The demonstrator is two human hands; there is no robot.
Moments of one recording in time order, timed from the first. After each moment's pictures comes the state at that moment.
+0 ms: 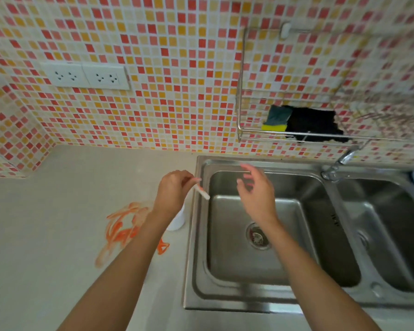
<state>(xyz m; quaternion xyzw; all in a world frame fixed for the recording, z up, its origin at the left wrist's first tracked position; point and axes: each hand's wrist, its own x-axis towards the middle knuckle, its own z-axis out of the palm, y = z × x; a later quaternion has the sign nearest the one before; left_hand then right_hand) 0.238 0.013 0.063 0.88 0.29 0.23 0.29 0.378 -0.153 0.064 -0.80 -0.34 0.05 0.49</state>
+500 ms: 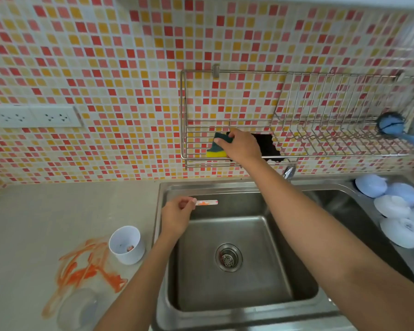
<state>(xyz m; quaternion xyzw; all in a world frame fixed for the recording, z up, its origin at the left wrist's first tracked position) 0.333 -0.072 0.064 0.76 0.38 0.22 0.48 0.536 -0.138 0.186 -0.91 -0.32 0.03 0.27</state>
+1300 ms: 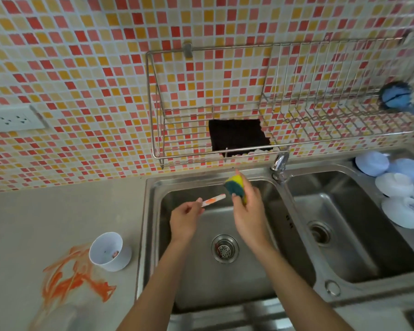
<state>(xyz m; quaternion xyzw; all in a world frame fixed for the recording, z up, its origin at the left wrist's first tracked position) 0.383 -0.120 0.044 0.63 0.45 0.19 0.60 0.457 -0.245 0.080 -0.78 -0.21 0.07 0.59</state>
